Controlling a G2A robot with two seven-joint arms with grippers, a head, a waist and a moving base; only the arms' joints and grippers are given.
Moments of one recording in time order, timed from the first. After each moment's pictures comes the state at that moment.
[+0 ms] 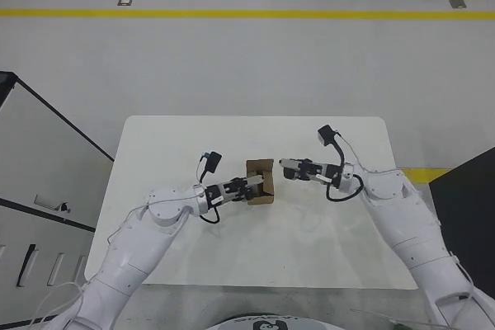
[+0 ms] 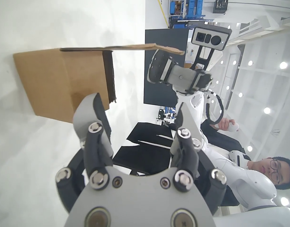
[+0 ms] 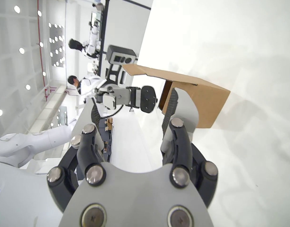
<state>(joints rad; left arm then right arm) 1.28 -1.17 -1.08 -1.47 -0.17 -0.06 -0.79 -1.14 -1.11 1.17 -1.28 0.22 -0.33 0.97</state>
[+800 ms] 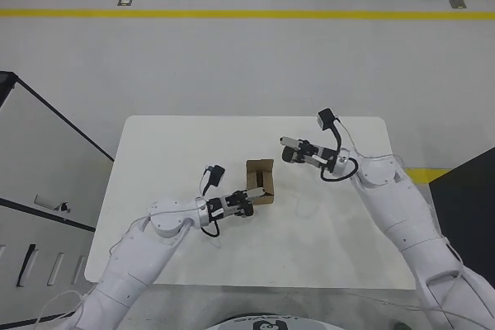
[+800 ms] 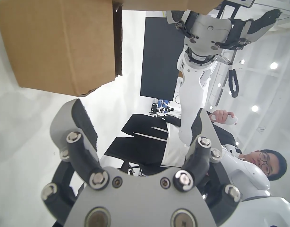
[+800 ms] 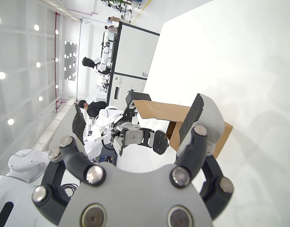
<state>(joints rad) 1.34 -1.17 -1.06 -1.47 -0.20 -0.07 -0.80 -0.98 -1.17 1.05 -1.10 0.28 -0.38 0.89</state>
